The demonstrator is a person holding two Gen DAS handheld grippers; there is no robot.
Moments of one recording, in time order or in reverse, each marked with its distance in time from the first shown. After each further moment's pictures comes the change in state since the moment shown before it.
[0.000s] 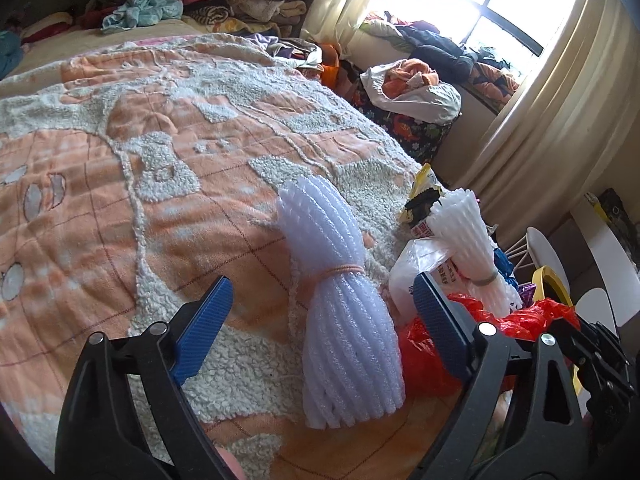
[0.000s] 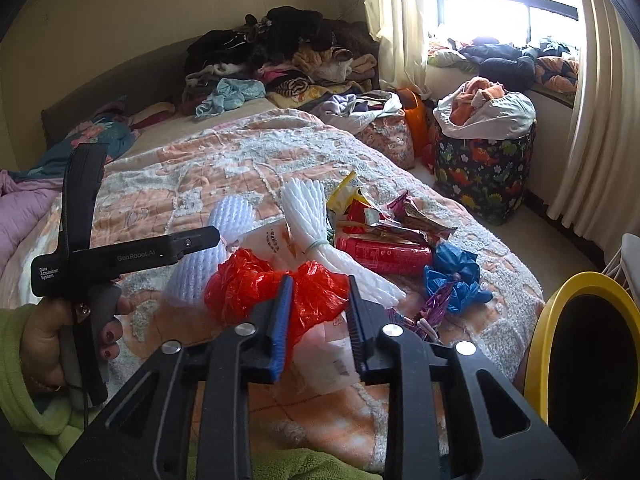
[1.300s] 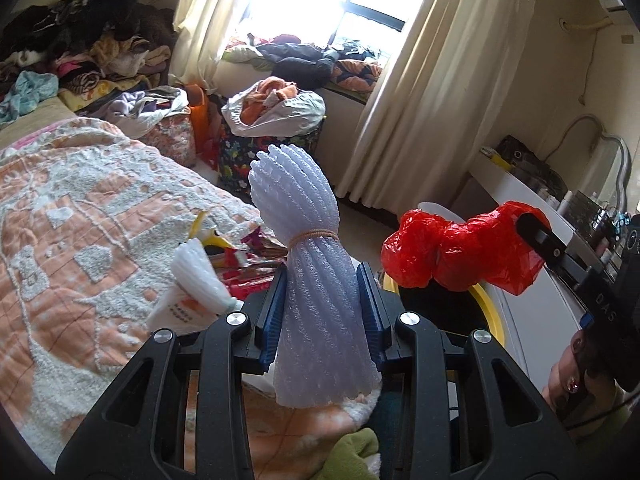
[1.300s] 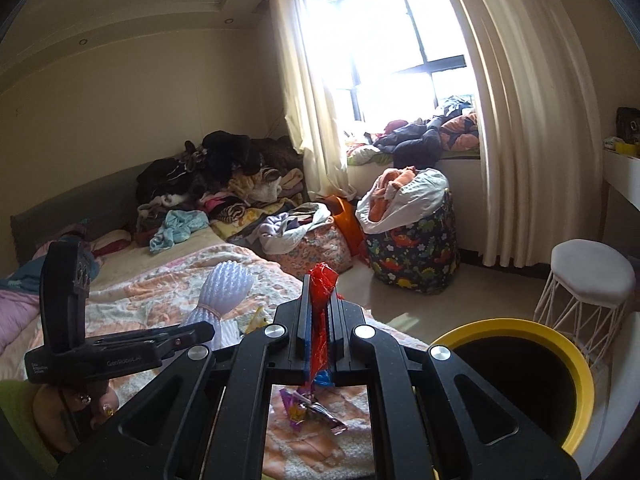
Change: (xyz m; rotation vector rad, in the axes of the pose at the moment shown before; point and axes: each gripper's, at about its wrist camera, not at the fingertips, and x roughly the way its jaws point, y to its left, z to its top) left arm -0.048 -0.161 0.002 0.304 -0.072 -0.312; right arm -0.150 -0.100 -0.003 0.213 -0.428 -0.178
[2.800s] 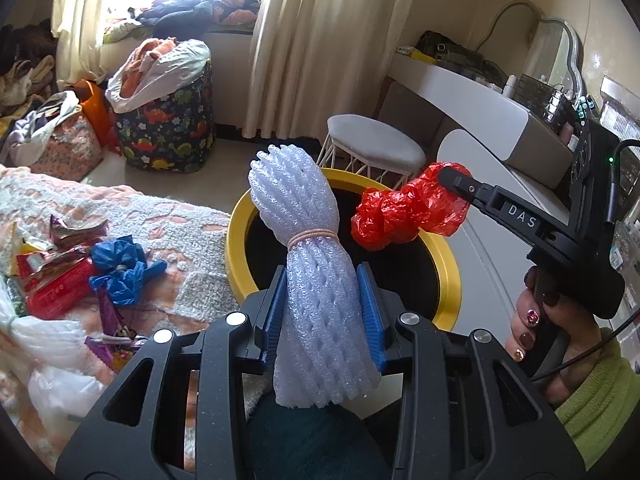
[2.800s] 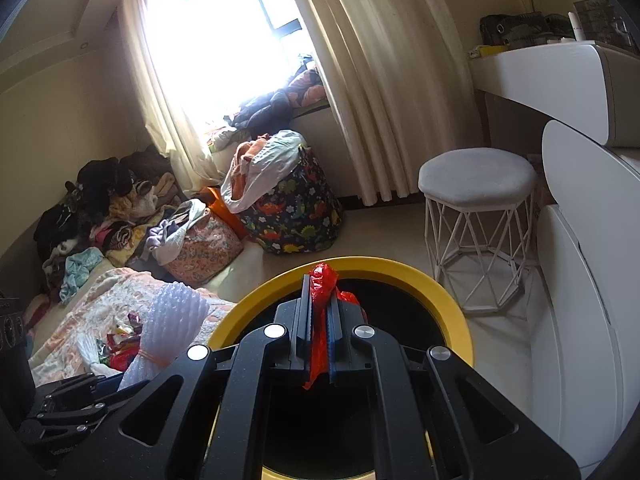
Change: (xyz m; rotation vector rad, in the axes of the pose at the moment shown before) left arm 0.119 -0.141 -0.043 0.275 0.240 -0.185; right arm -0.017 -0.174 -0.058 0.329 0.095 -0.367
